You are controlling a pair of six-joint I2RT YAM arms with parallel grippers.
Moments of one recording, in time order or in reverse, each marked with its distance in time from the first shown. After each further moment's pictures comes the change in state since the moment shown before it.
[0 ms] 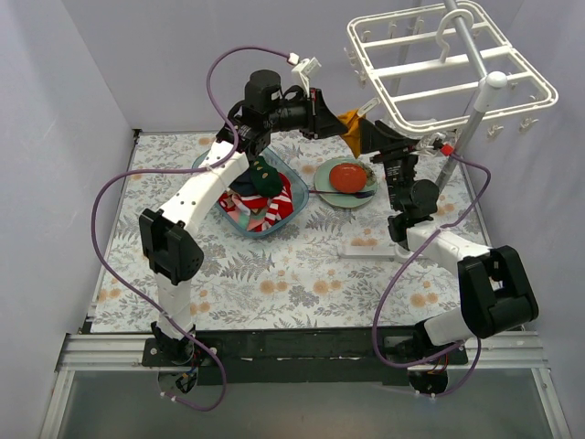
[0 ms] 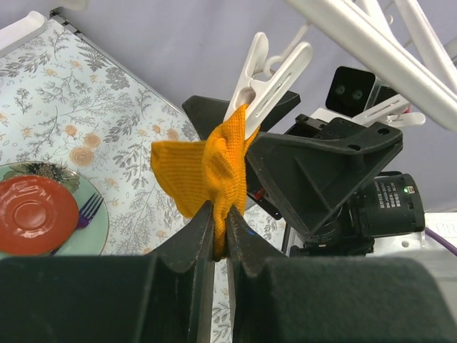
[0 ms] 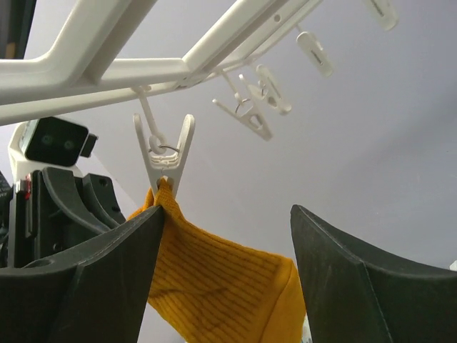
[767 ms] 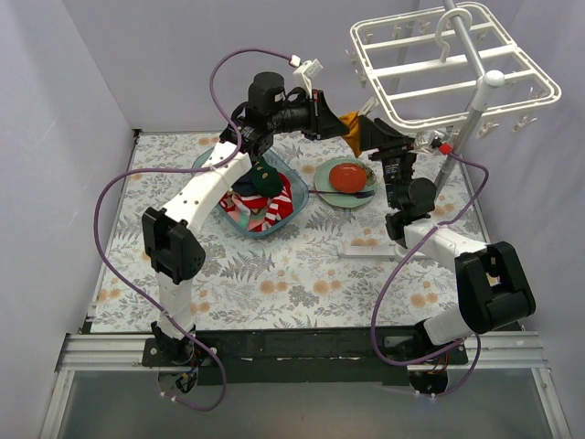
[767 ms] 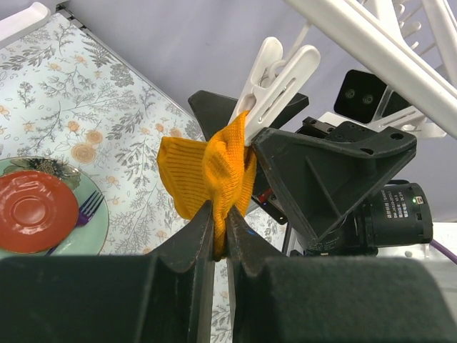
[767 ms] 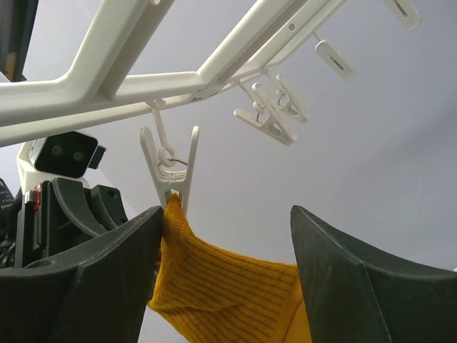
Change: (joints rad) left arm -0.014 0.018 0.000 0.005 -0.034 -0.016; right arm 0.011 0.034 0.028 0.020 0.037 0.000
